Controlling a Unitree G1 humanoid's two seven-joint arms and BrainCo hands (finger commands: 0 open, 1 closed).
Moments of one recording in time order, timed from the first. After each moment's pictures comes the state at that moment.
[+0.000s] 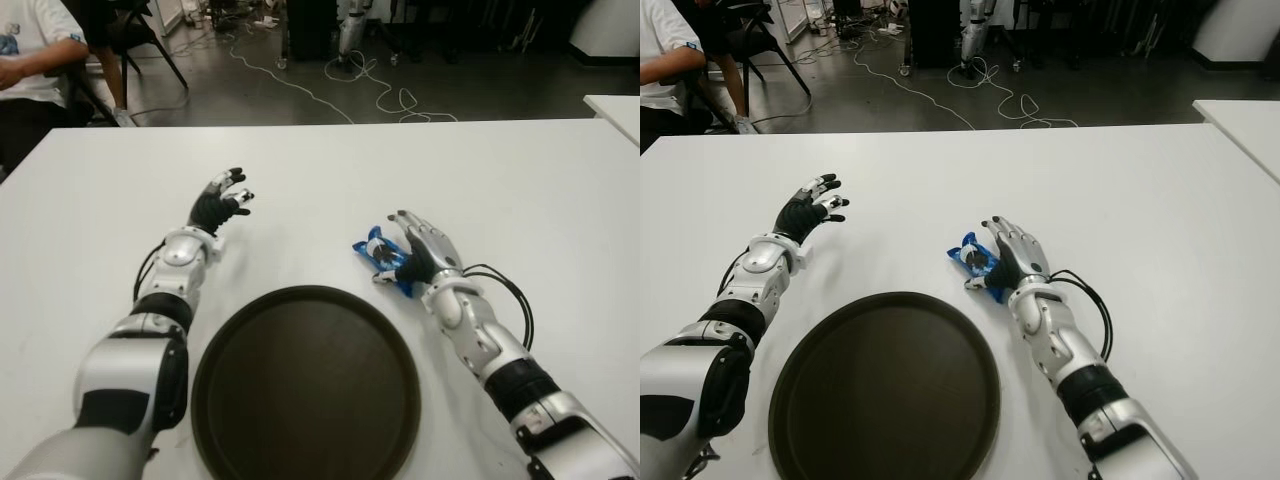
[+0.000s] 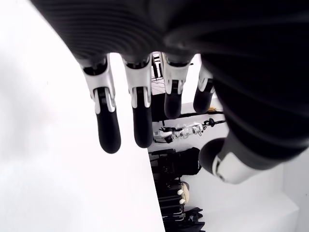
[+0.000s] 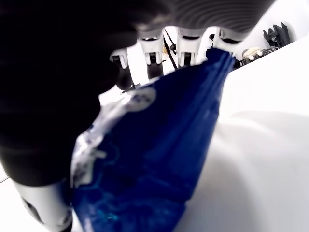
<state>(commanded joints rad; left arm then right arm) -0.82 0.15 0.11 1.28 0.04 -0.35 -0.15 -0.43 -0.19 0.38 0.63 -0.66 0.08 -0.24</state>
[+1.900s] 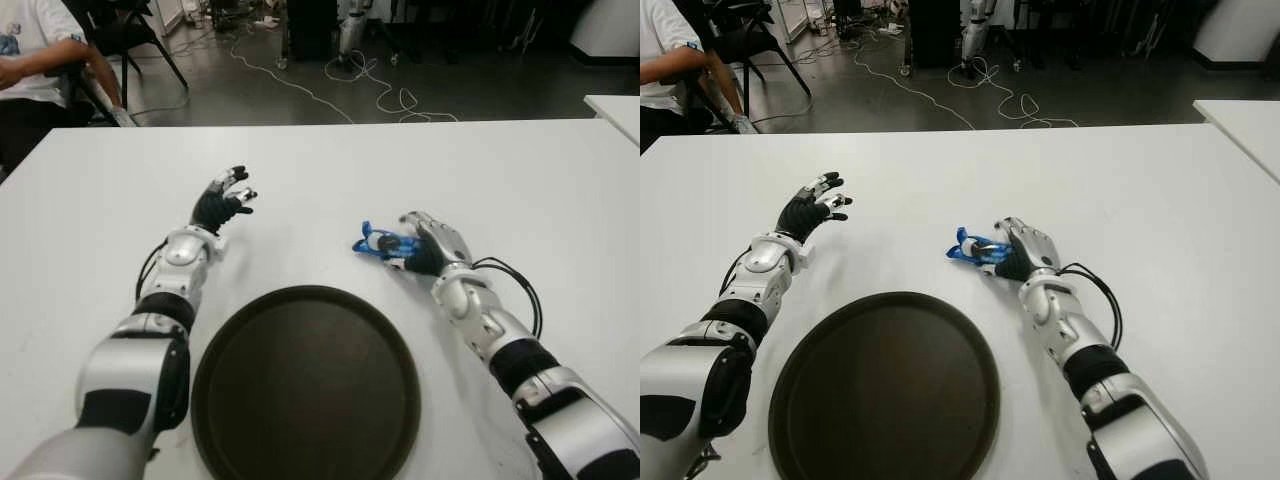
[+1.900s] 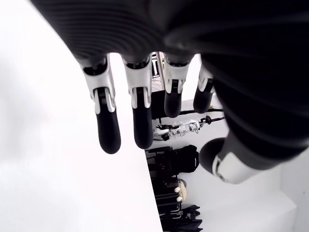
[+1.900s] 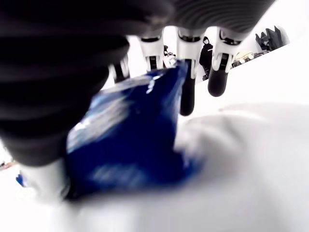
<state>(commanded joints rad) -0.81 0.14 0.11 1.27 0.03 -0.37 -0.18 -0.50 -0.25 0.40 0.78 -0.64 0.02 -0.28</state>
